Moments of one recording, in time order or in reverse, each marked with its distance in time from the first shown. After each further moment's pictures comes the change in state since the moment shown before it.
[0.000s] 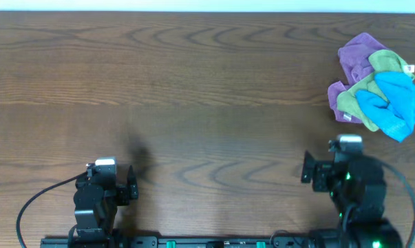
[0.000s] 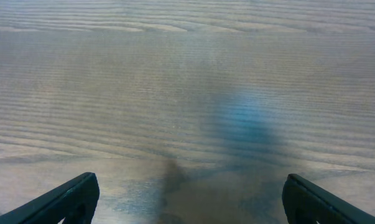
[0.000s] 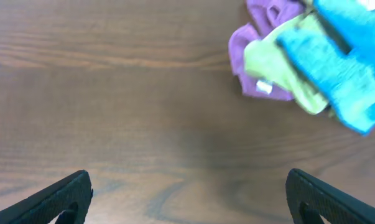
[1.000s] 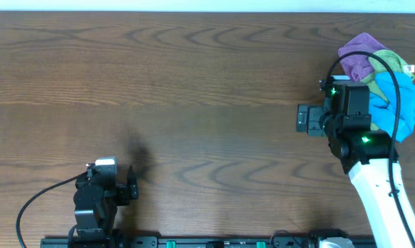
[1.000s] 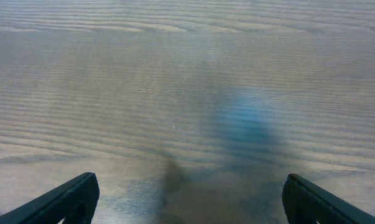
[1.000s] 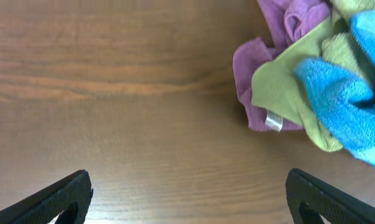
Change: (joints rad) left arm 0.000 0.000 0.000 0.000 0.000 0.000; right arm 0.000 0.657 0.330 0.104 0.031 0.050
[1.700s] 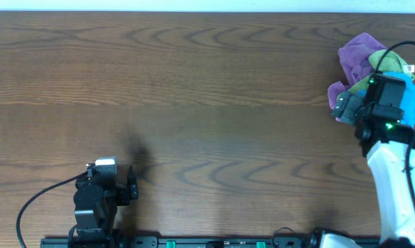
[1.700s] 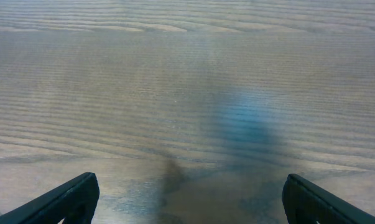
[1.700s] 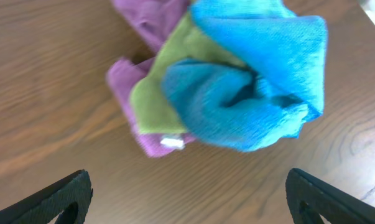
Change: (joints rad) left arm 0.000 0.000 0.000 0.000 0.000 0.000; right arm -0.297 0.150 0.004 0.177 0.105 0.075
